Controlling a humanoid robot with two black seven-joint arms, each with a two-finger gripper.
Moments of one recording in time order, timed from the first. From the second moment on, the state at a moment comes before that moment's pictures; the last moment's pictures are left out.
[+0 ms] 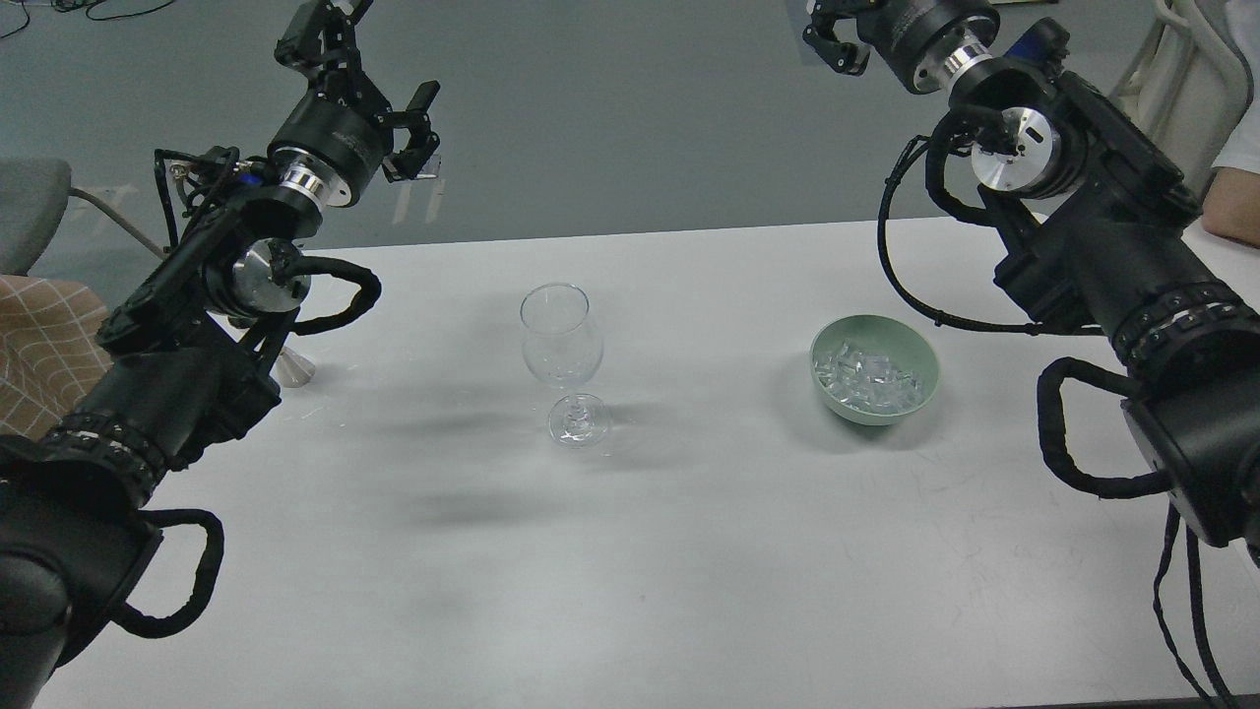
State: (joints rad) left arm -0.97 0.22 -0.90 -0.53 0.31 -0.34 -0.24; right arm 1.18 -0.02 1.21 0.31 -0.51 0.41 0.13
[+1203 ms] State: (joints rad) left arm -1.00 0.28 -0.91 -0.53 0.30 -0.33 -0.25; right arm 1.16 -0.04 1.21 0.32 -0.51 0.41 0.13
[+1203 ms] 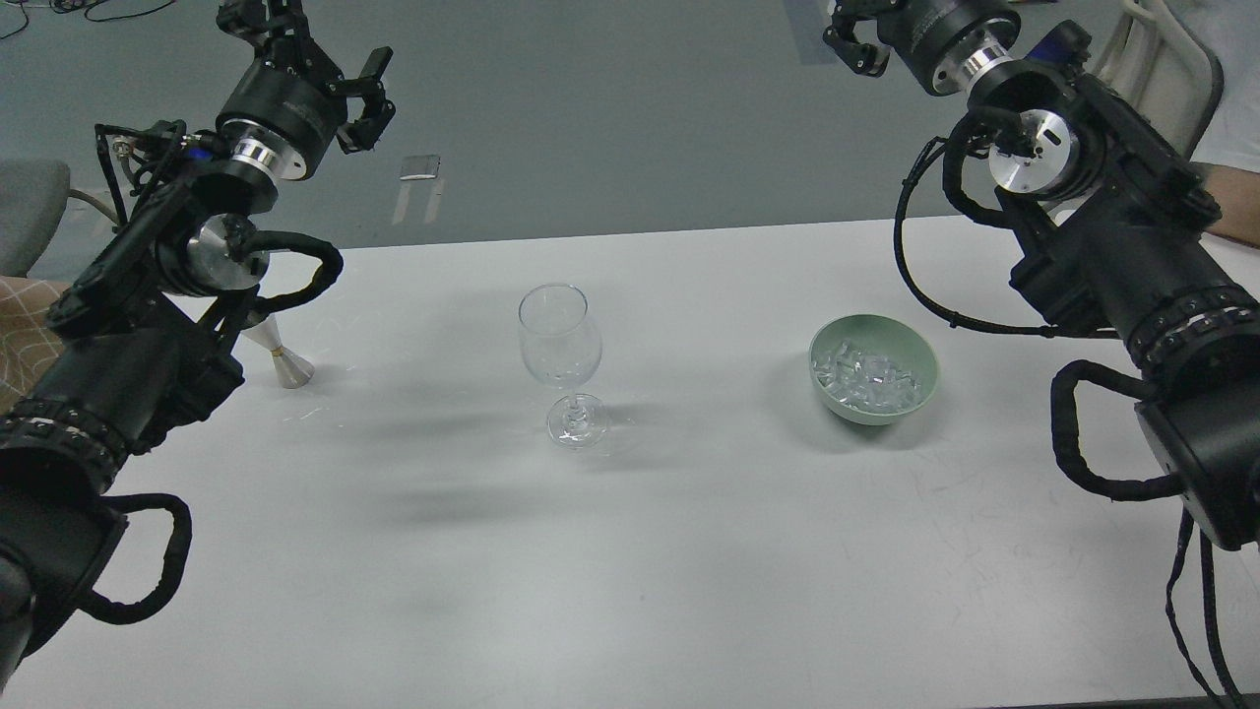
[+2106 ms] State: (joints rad) left arm -0.82 0.54 -0.98 -0.88 0.18 -0.32 -0.25; right arm 1.12 -0.10 1.21 0.36 -0.50 0.42 0.13
